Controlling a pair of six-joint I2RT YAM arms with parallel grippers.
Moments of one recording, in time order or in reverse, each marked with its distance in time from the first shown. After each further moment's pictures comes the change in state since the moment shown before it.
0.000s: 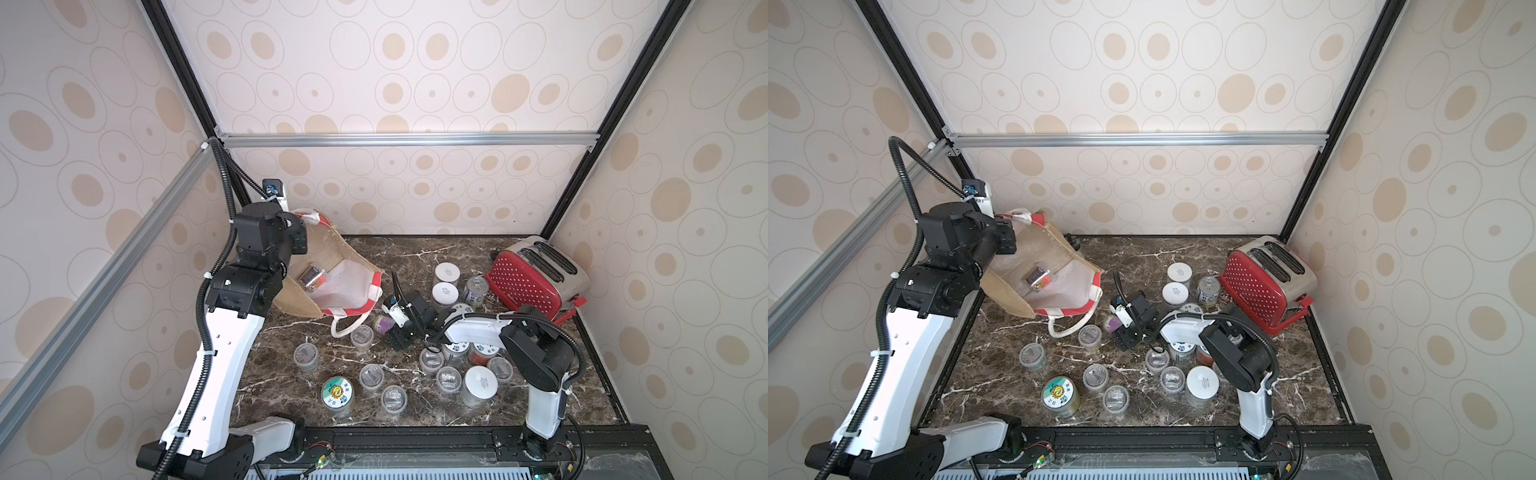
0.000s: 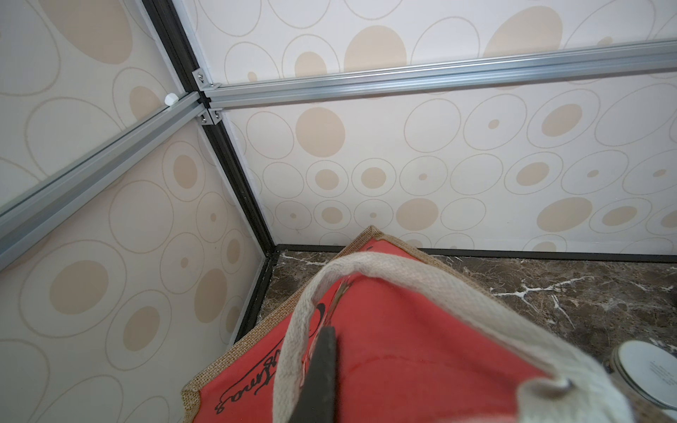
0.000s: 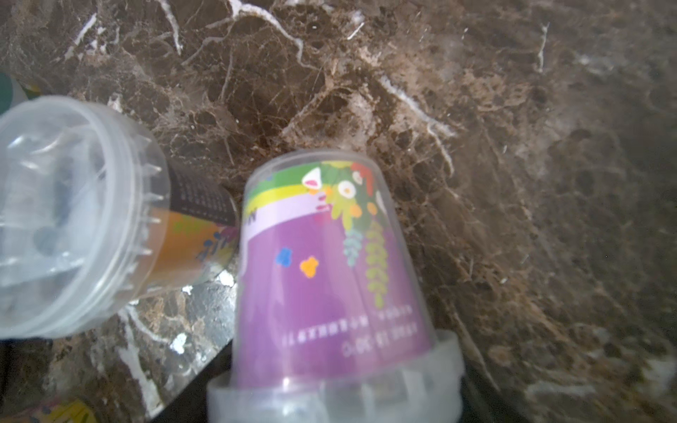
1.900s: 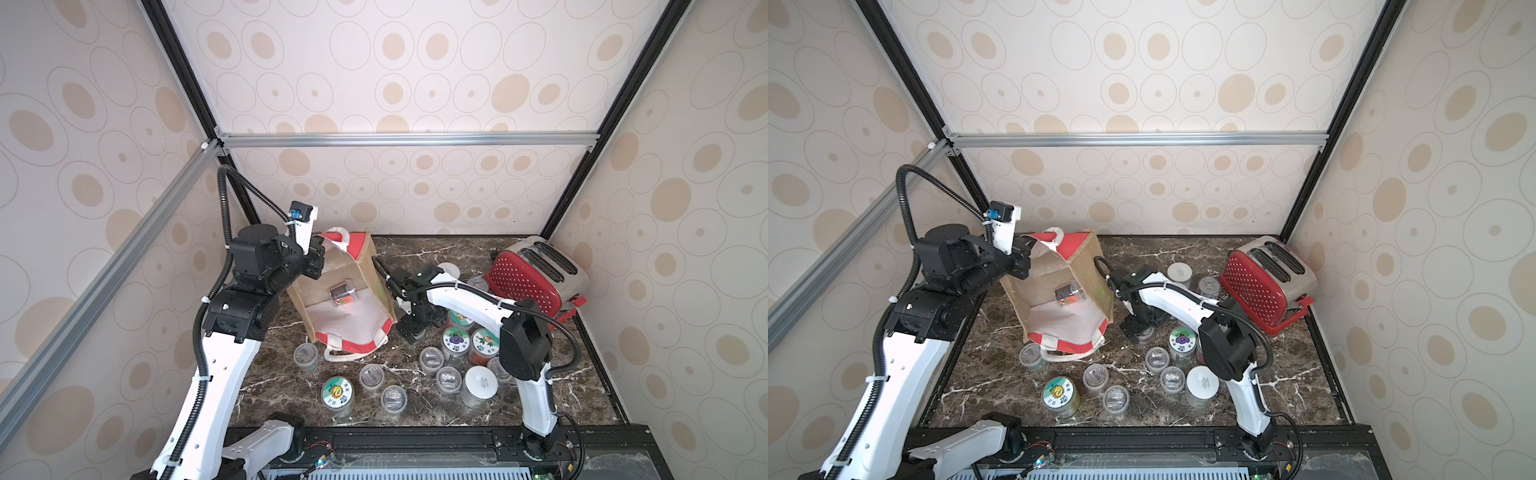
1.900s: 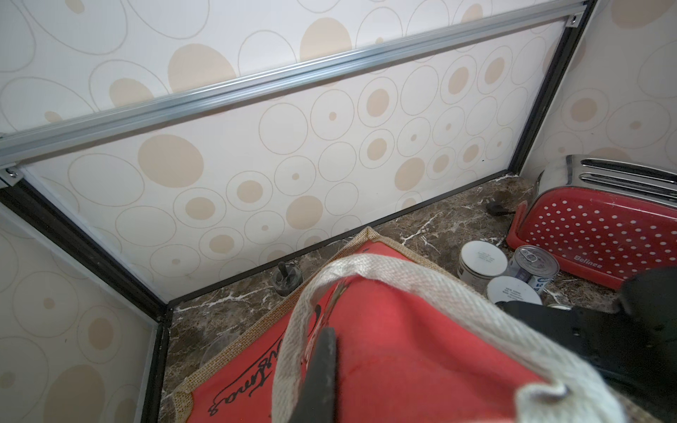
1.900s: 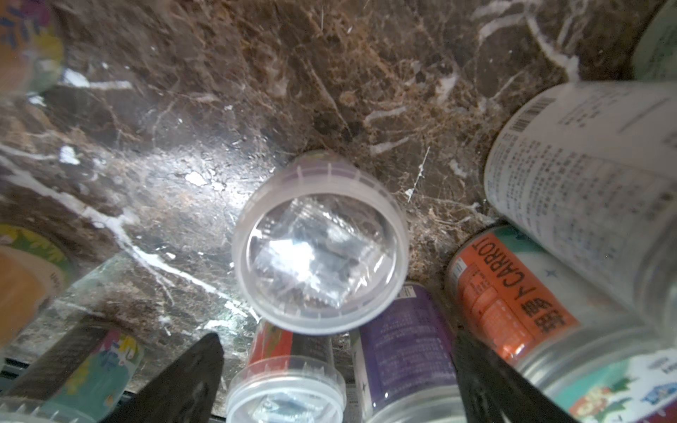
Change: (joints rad) left arm 0.002 -0.140 -0.212 0.097 0.478 0.159; right arm -0.004 0.109 0.661 -1.201 0.238 0.062
